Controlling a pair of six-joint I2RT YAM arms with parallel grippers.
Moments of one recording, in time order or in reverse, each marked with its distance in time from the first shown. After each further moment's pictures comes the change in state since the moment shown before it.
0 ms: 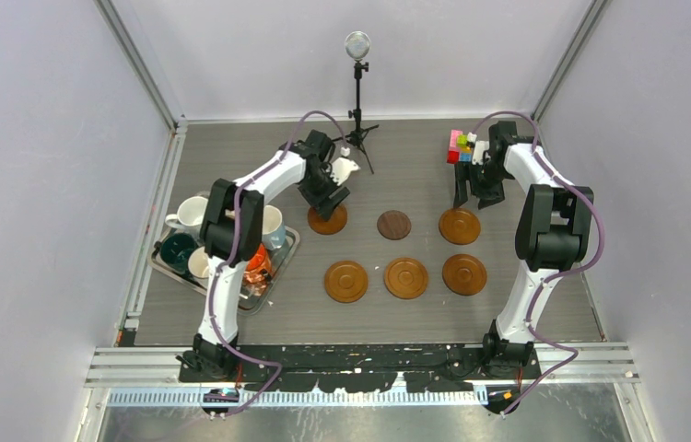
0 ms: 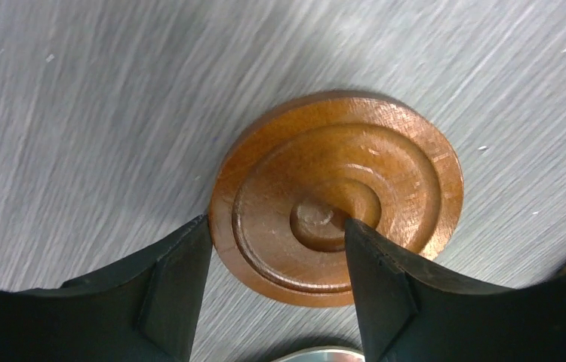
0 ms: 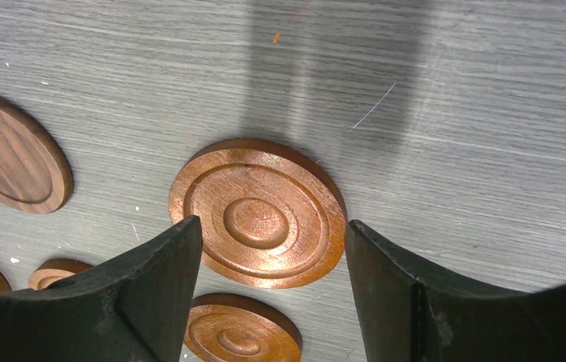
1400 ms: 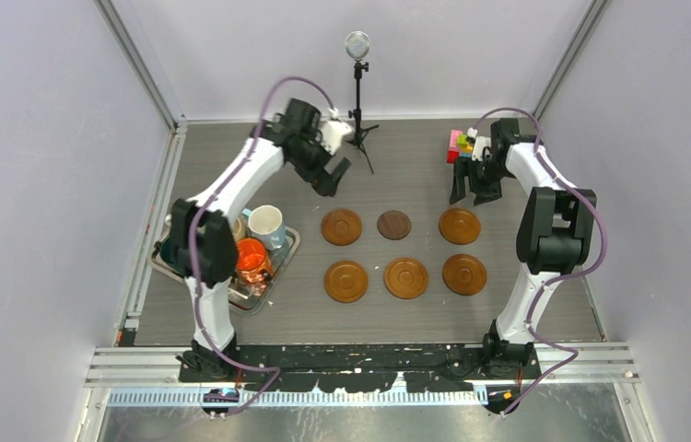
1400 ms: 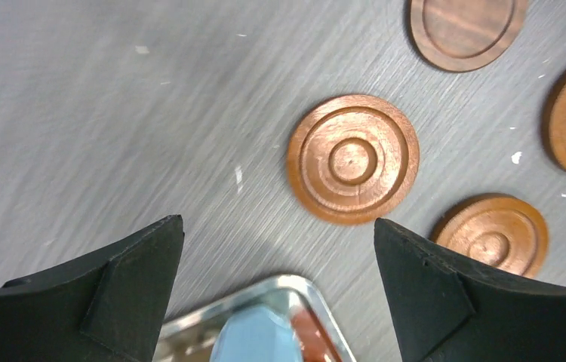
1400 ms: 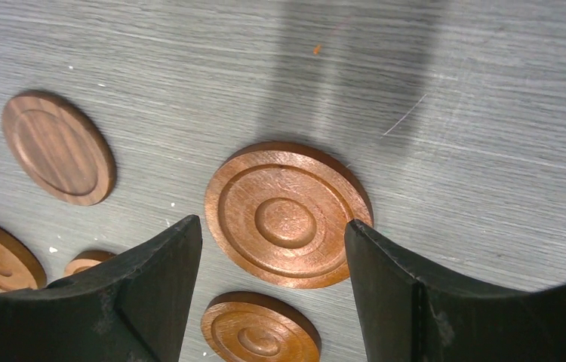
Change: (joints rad) left arm -0.021 -0.196 0.047 -0.048 0.059 -0.100; right arm 0.001 -0.017 0.000 0.006 -0.063 0.018
